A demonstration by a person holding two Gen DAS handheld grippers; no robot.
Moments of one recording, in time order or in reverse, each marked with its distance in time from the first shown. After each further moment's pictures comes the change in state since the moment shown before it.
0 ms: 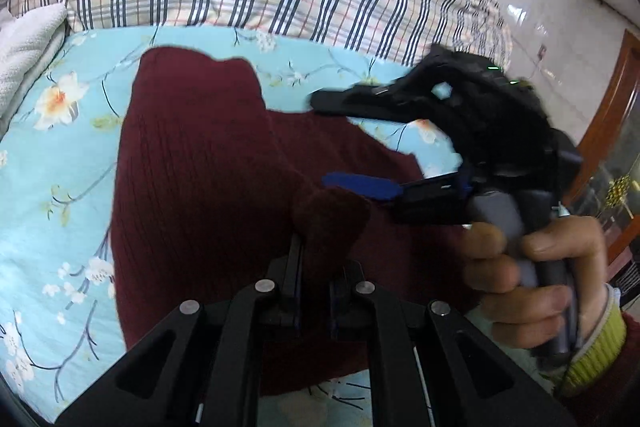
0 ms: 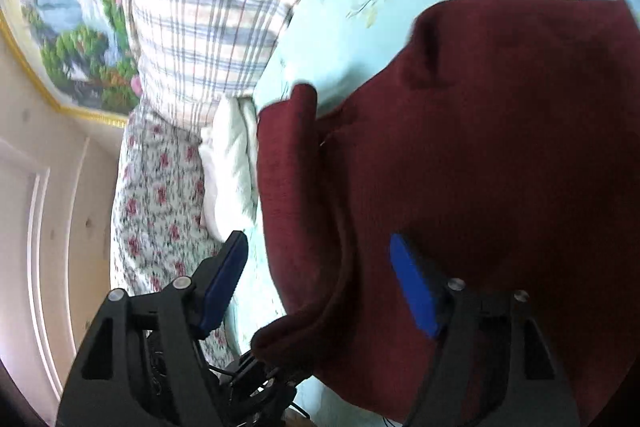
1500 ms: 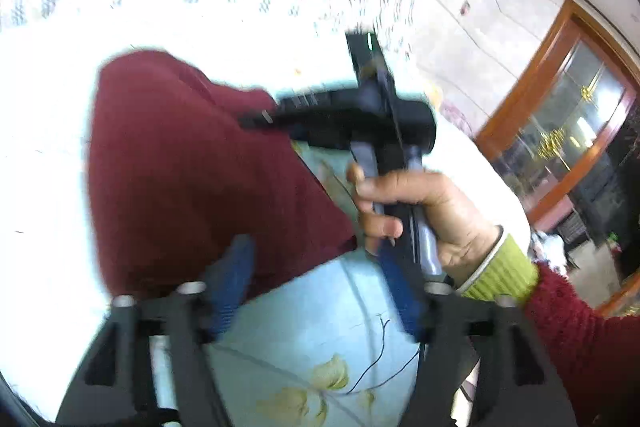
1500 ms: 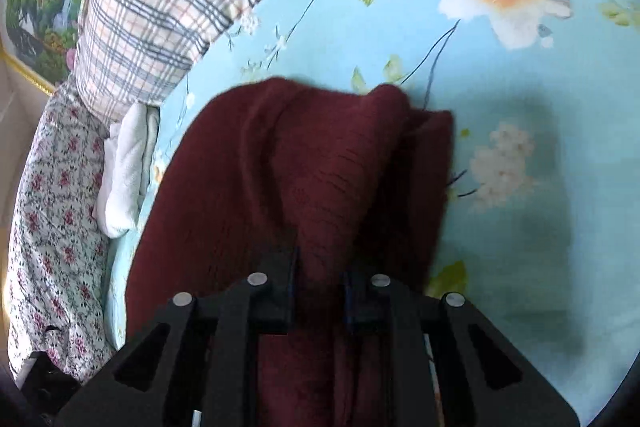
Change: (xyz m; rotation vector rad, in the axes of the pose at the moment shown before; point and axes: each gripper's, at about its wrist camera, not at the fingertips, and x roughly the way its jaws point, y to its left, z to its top) left arm -0.015 -0.075 -0.013 0.090 0.134 -0.248; right arm -0.075 -0.046 0.026 -0.190 -0.128 -0.405
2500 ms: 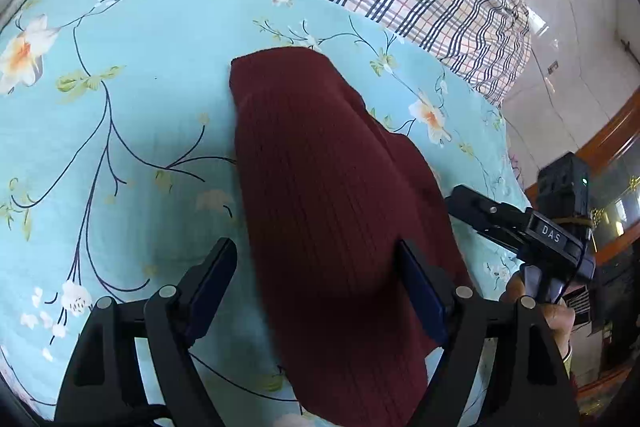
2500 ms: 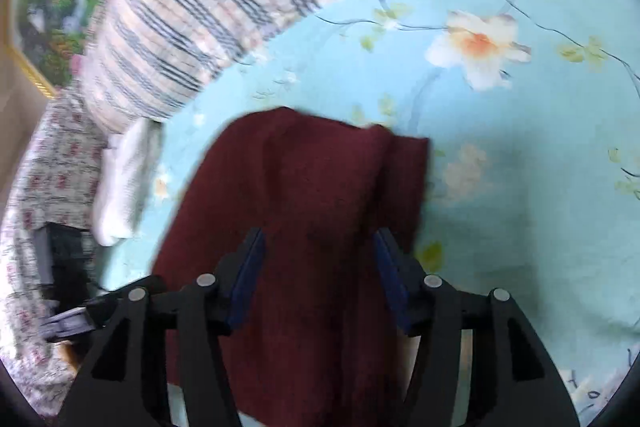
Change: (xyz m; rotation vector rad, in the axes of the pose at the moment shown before) left arm 0.032 0.139 0.051 -0.278 0.065 0.126; right arm -0.039 0.024 -0.016 -0.042 -0.110 -0.021
